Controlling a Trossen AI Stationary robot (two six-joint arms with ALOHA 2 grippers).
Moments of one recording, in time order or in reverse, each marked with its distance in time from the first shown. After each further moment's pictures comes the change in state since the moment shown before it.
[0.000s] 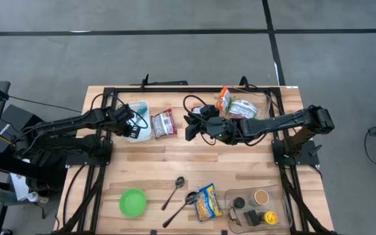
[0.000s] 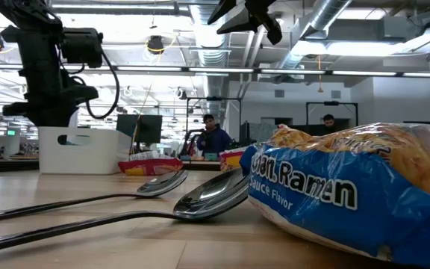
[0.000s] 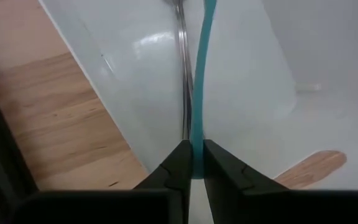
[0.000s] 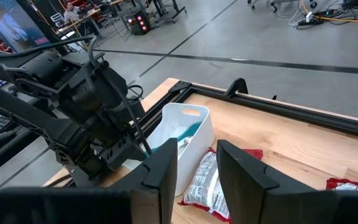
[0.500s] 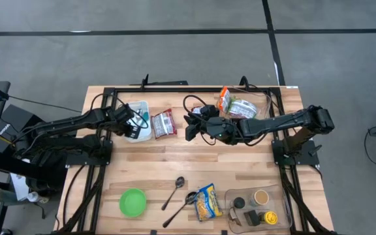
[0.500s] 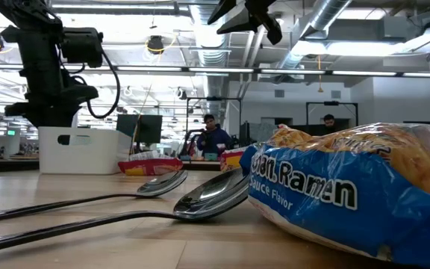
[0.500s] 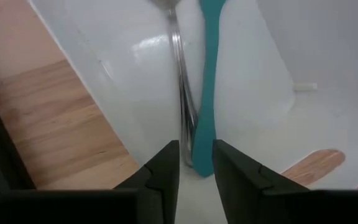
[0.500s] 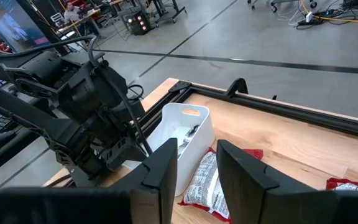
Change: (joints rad) left arm 0.000 -0.001 0.000 0.007 -0.002 0.031; right arm 0.000 0.000 0.000 0.000 0.000 0.000
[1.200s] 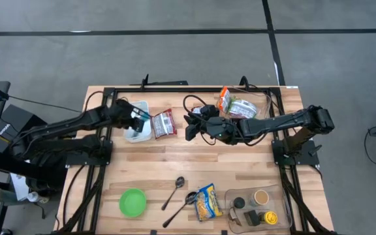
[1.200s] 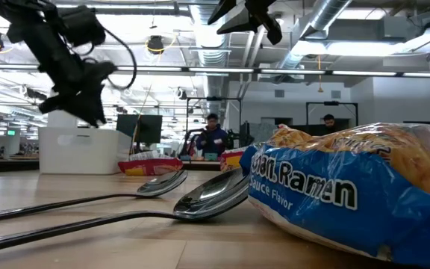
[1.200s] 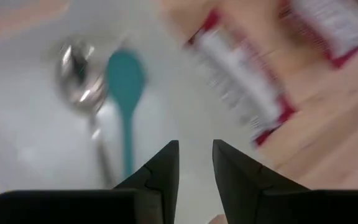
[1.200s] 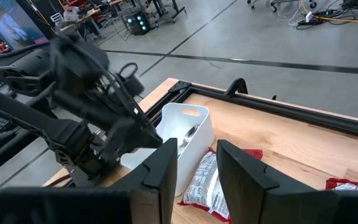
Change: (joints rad) left arm -0.001 -0.089 0.000 0.280 0.009 0.057; right arm -0.003 0.000 0.000 0.000 0.000 0.000
